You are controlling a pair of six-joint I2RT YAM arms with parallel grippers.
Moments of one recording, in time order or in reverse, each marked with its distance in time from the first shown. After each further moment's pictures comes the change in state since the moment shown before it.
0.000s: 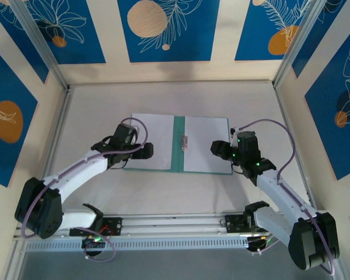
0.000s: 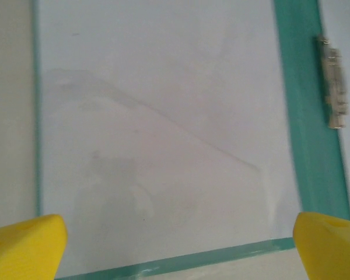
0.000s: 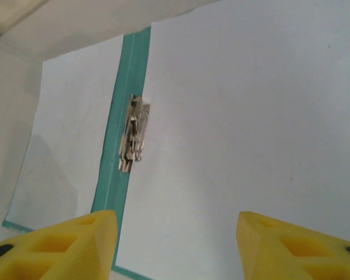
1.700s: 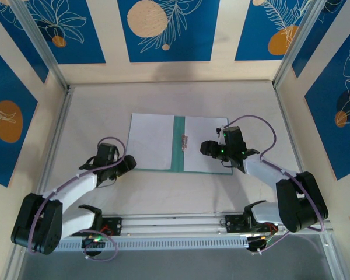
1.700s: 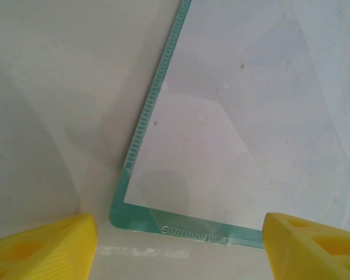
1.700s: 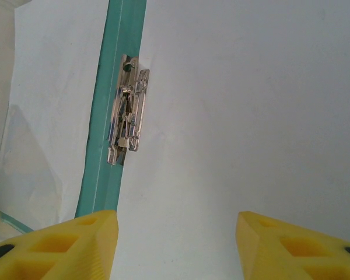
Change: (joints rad) left arm 0.227 -0.122 -0.364 0.199 0.208 -0.296; right arm 0.063 0.334 0.066 0.119 -0.060 0.008
